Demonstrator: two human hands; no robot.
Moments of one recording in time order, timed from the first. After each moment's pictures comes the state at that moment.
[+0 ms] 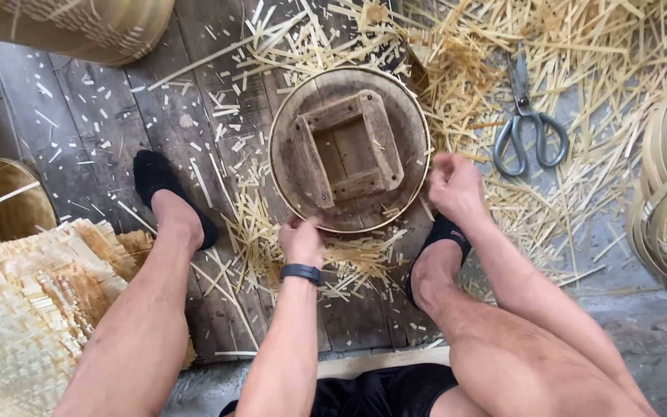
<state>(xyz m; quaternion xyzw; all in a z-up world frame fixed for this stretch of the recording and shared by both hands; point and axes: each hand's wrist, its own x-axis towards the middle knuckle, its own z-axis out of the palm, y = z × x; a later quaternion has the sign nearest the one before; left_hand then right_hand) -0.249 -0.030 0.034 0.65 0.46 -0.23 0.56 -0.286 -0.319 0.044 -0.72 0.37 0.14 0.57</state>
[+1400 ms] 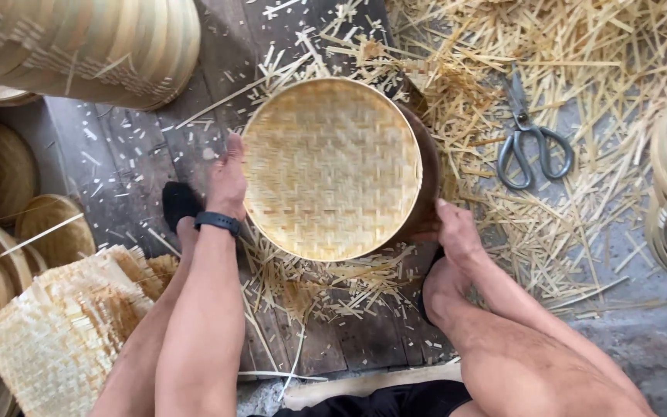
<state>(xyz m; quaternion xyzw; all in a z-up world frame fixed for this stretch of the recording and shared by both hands) -0.061 0.028 0.094 0.77 0.17 -0.17 0.59 -0.334 -0.299 0.041 -0.37 0.33 0.10 0.87</state>
